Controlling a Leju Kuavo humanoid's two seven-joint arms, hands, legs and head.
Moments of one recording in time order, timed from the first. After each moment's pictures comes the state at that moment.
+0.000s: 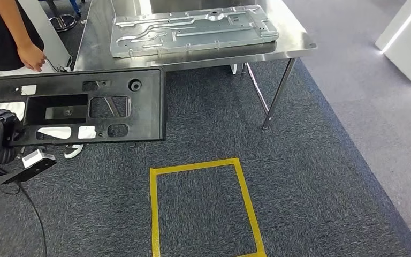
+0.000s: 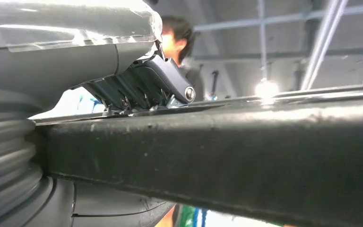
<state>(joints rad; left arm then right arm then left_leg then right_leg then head) -0.44 0.64 -0.43 -1.43 -0.81 0.70 -0.17 0.09 -0.17 -1.24 0.00 1.17 0.50 -0.07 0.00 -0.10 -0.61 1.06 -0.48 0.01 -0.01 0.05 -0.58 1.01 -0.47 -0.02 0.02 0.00</state>
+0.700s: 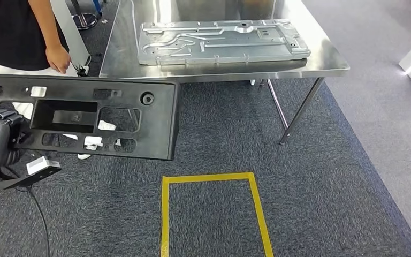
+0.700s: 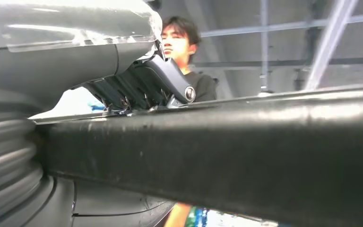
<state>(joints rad) -0.43 0.65 -0.46 -1.49 -0.82 0.70 -0.22 0.09 -0.17 -1.24 0.00 1.16 0.50 -0.07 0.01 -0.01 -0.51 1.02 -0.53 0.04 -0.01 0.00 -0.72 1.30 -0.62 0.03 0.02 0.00</state>
